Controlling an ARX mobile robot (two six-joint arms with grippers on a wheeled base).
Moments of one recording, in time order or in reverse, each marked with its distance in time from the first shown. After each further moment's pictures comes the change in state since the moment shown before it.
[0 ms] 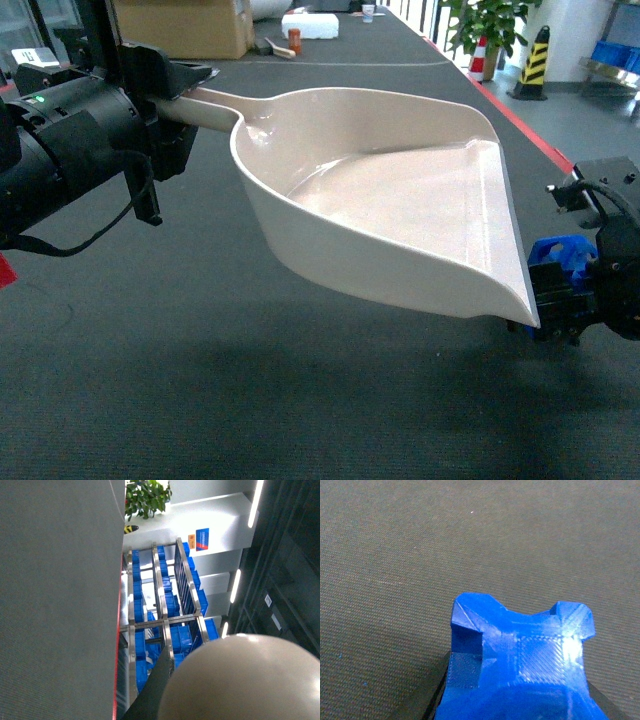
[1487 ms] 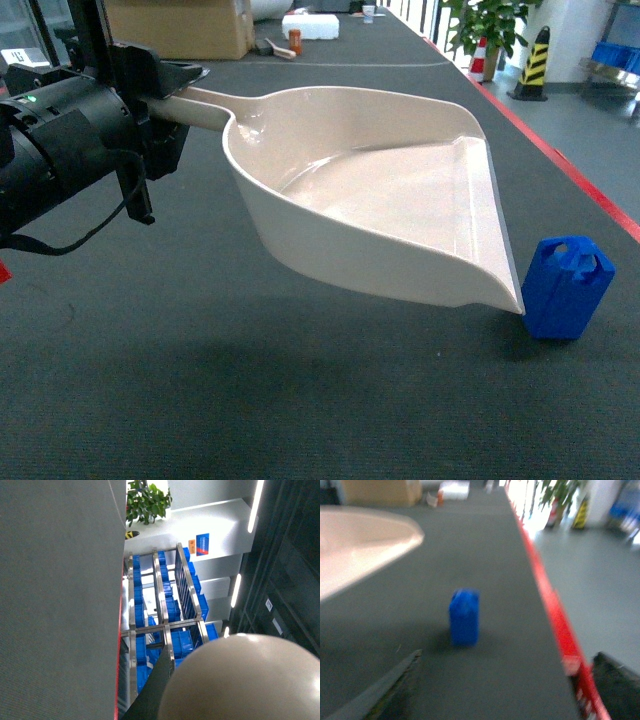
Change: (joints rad) left arm 0.008 0.000 0.000 0.000 -0.006 0.002; right arm -0.154 -1.880 -0.704 -0.726 -0.074 0.025
